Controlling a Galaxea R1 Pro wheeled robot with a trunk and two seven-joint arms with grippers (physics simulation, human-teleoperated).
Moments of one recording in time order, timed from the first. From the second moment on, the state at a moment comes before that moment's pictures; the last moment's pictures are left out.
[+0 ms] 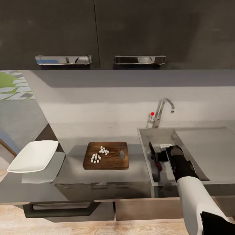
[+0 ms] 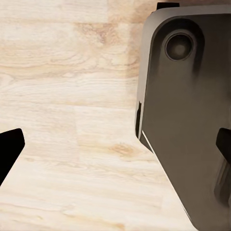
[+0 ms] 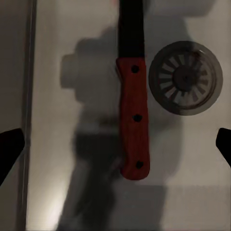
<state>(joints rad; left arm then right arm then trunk) -0.23 0.05 -0.08 0.07 0.11 -0.08 0.12 -0.85 0.02 -0.26 -0.87 0.52 0.87 0.37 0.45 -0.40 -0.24</state>
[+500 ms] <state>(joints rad) -0.23 0.05 -0.08 0.07 0.11 -0.08 0.11 -0.85 0.03 -0.26 -1.13 0.52 0.88 0.39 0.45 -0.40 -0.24</state>
